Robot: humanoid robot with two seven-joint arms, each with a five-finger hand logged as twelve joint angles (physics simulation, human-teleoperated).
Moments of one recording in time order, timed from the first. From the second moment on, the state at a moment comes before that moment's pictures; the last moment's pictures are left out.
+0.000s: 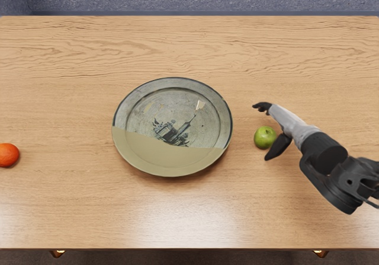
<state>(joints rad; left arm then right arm) -0.02 0.00 0.39 -0.15 0.01 -0.02 -0.04 0.67 -0.66 0.38 1.71 -1.30 -0.36 -0.61</state>
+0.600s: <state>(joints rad) -0.02 0.00 0.39 -0.15 0.01 -0.02 -0.04 0.63 -0.66 0.35 1.71 -1.41 -0.40 -0.61</state>
